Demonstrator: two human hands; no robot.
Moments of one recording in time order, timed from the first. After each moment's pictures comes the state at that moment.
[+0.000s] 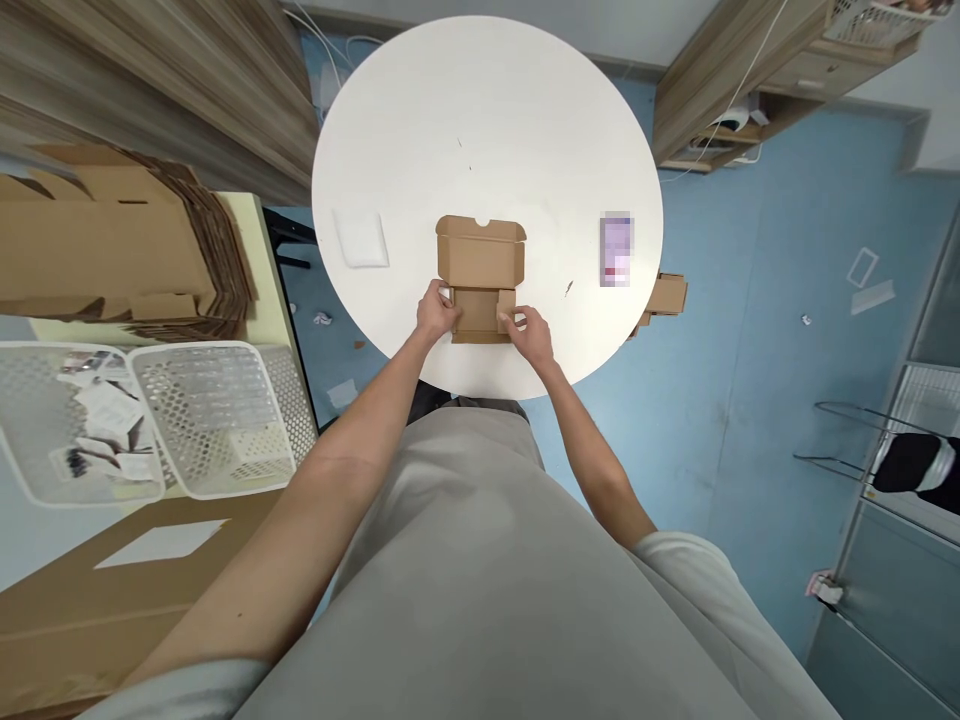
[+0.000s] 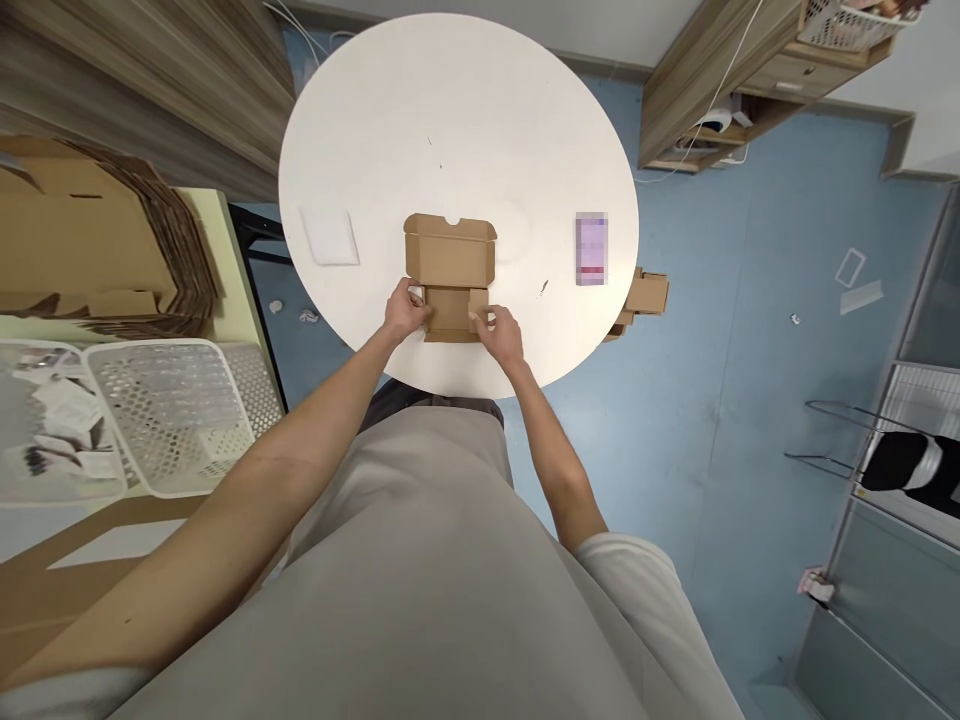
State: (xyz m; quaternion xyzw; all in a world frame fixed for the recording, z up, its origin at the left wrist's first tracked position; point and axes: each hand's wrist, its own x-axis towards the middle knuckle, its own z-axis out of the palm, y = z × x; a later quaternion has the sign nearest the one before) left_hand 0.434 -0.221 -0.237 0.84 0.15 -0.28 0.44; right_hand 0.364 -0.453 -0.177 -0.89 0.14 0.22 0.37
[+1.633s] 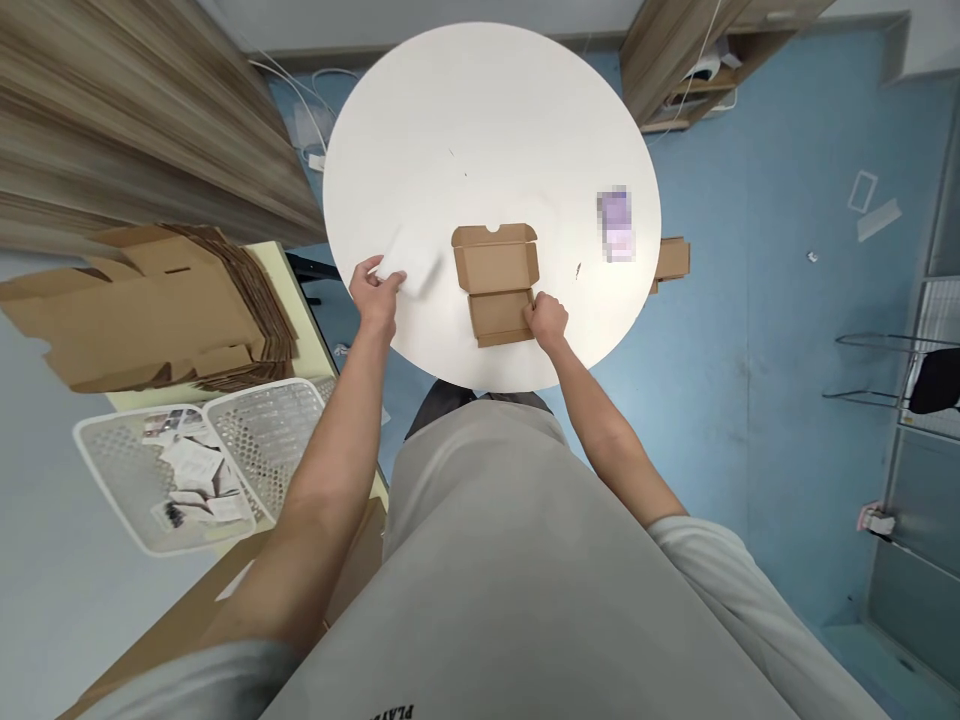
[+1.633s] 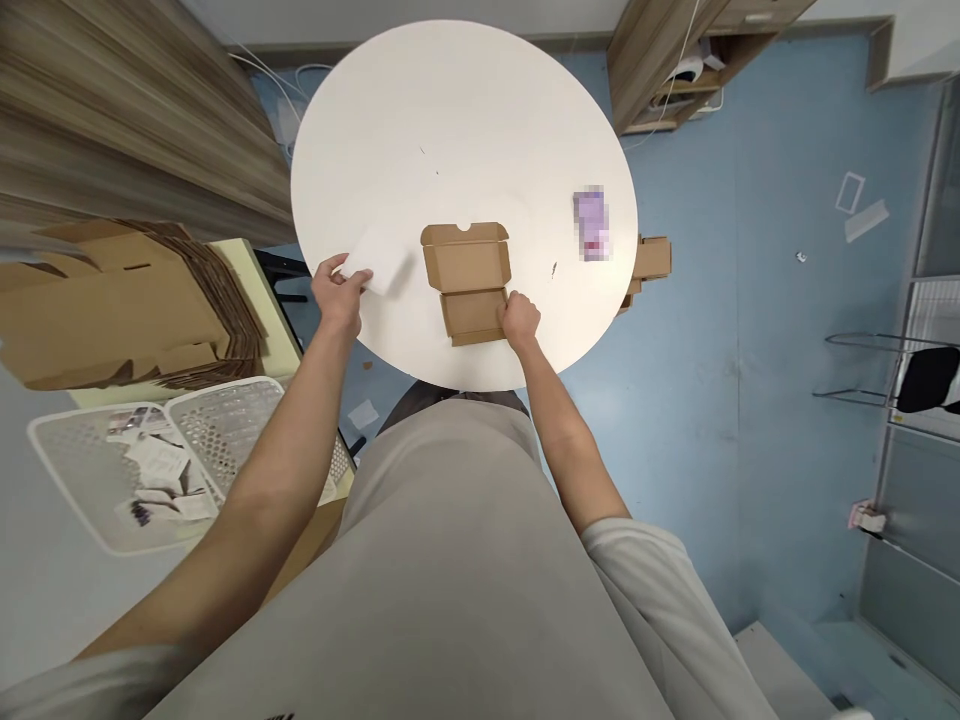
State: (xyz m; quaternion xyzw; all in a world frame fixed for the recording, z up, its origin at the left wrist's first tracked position) left_hand 0.495 -0.114 -0.211 0.81 0.20 -0.12 0.53; right_hand 0.383 -0.419 -0.192 -0.92 0.27 0.25 0.17
